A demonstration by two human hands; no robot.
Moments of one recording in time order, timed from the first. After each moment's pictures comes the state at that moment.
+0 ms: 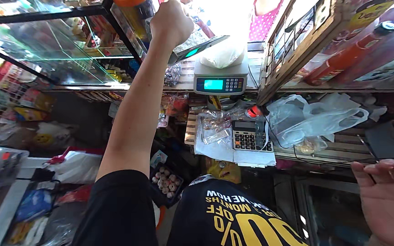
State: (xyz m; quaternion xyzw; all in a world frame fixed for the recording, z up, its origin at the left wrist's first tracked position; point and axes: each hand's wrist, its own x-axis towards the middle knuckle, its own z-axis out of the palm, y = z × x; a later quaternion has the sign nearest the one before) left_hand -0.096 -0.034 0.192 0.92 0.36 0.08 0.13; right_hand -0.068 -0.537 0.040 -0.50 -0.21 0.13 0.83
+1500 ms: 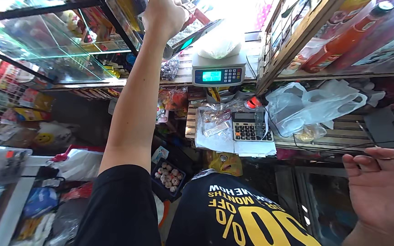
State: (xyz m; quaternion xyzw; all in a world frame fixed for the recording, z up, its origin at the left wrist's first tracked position) left_hand -0.107 -0.031 0.186 0.91 0.37 0.12 0.18; right_hand -0.097 -0.538 0.032 -0.56 -0.14 0.10 0.81
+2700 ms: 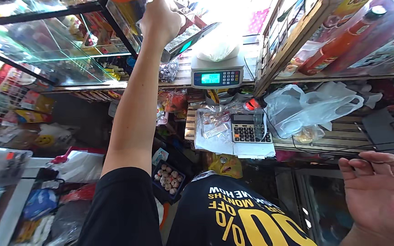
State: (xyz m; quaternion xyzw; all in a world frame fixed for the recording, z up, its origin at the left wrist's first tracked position) left_hand -0.112 -0.028 0.184 0.90 0.37 0.12 0.19; right_hand -0.099 -0.542 0.027 -0.57 -0.13 0.09 0.80
